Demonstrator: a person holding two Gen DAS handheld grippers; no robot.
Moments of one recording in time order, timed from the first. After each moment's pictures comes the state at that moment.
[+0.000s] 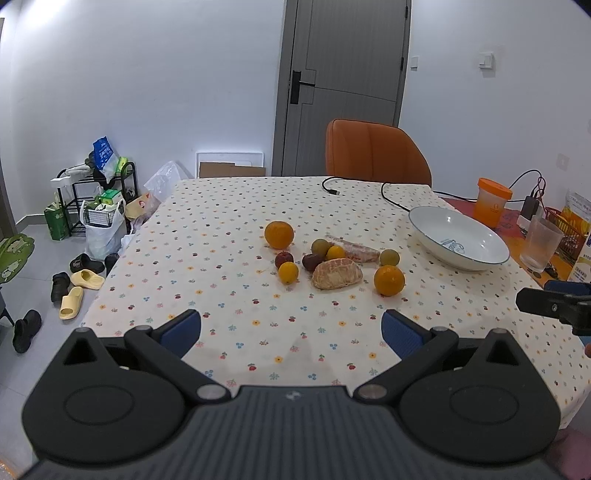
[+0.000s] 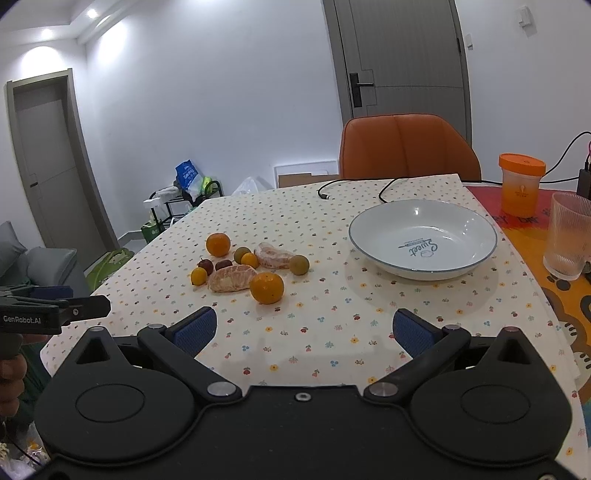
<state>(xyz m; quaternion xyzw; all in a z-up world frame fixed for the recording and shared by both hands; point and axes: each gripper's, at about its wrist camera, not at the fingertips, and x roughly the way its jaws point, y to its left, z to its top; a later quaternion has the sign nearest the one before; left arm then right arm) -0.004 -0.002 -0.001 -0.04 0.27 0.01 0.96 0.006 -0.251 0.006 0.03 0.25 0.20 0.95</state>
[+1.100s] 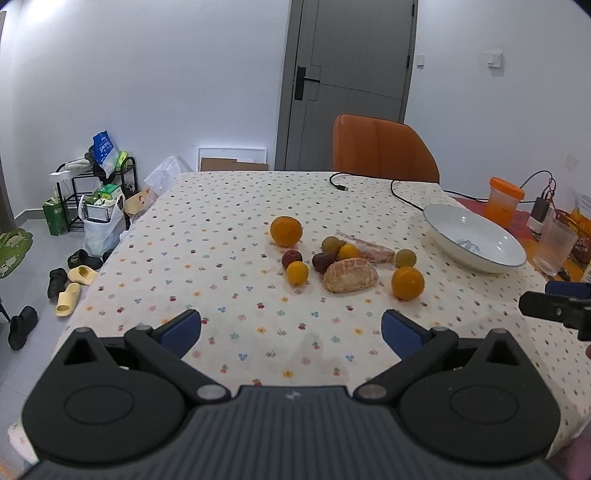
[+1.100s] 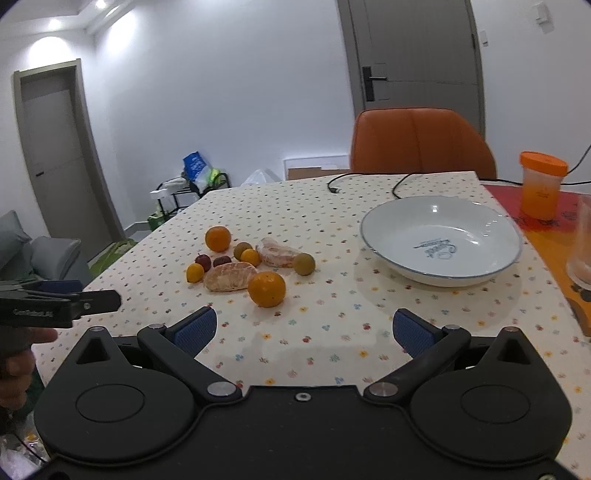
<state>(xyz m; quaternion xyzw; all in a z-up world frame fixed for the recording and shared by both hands) 0.025 0.008 -0.019 -0.05 0.28 0.01 0.96 0.038 -0.237 -0.010 0.02 0.26 0.23 0.94</state>
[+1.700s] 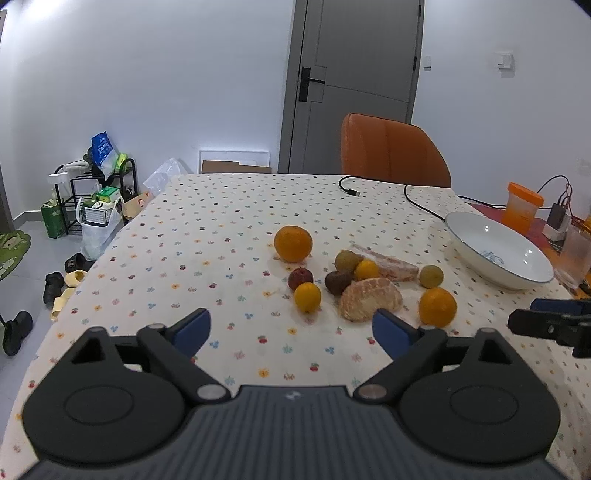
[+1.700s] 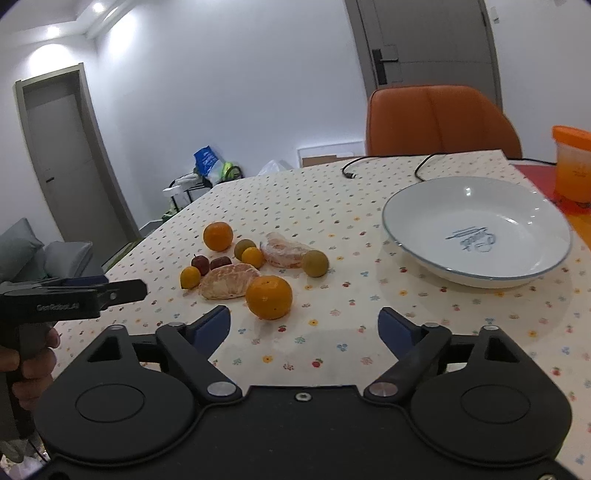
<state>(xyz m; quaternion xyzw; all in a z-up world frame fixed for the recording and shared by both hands) 0.077 0.013 -0.039 -0.05 0.27 0.02 0.96 0.087 -0.222 -0.033 0.04 0.28 0.25 0.93</state>
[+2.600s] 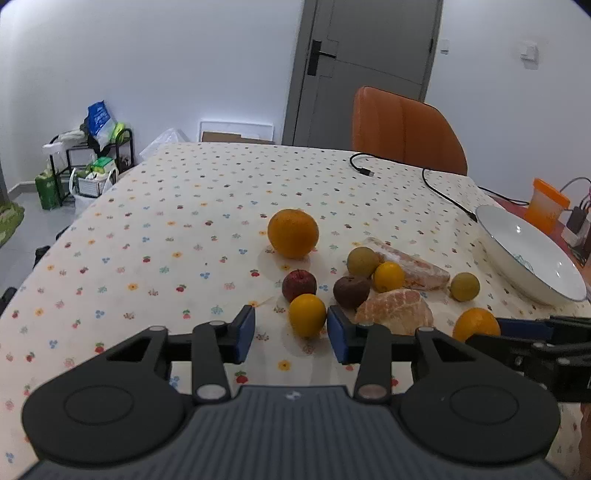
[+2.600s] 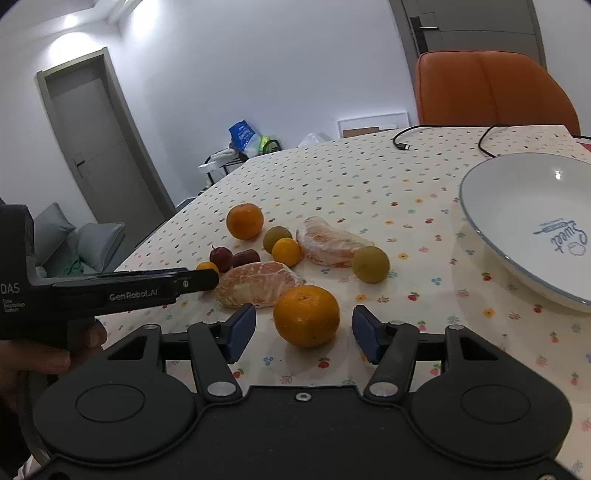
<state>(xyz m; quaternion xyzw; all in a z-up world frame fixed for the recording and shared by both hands) 0.141 0.016 -0.066 -0.08 0.31 0.03 0.95 0.141 -0.179 -0.055 0.04 0.32 0.32 0.89</state>
